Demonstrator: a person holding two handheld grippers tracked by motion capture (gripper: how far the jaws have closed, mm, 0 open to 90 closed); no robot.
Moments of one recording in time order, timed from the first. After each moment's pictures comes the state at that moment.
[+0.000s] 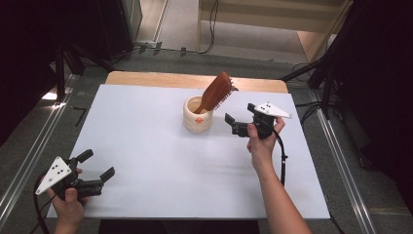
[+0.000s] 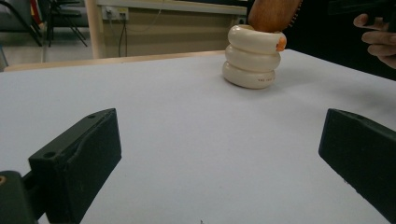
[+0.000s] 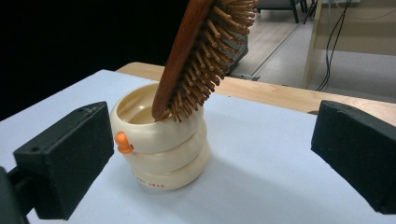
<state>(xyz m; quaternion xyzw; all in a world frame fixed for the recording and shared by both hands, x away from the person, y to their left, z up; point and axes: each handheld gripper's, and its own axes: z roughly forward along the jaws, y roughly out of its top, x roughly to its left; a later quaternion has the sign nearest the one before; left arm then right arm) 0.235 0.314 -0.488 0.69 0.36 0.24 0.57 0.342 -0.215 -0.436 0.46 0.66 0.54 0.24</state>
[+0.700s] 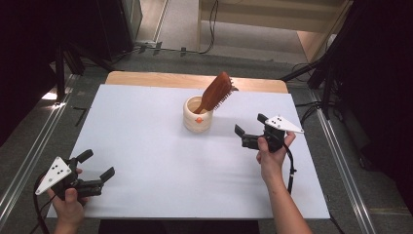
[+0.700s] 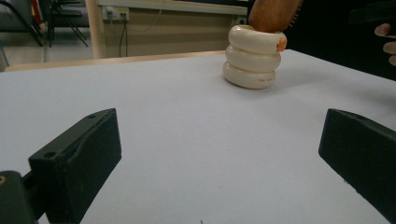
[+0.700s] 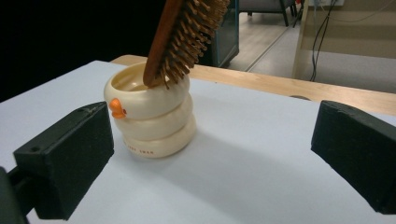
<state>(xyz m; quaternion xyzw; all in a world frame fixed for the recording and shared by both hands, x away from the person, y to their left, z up) 0.235 0.314 -0.488 0.69 0.36 0.24 0.57 0.307 -0.239 -0.450 0.46 0.66 0.53 0.26</state>
